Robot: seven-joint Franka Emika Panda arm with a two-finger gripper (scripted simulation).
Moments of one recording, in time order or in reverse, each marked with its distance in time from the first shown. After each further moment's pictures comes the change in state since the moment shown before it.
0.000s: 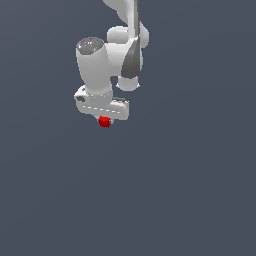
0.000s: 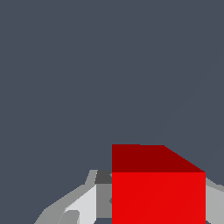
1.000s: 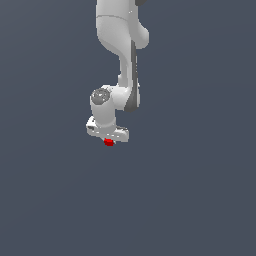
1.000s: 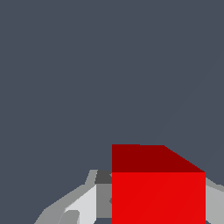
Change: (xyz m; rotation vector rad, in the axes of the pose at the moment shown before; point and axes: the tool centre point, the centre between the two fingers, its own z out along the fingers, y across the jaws) arm 0.000 -0.001 0.156 -0.001 -0.002 -0.001
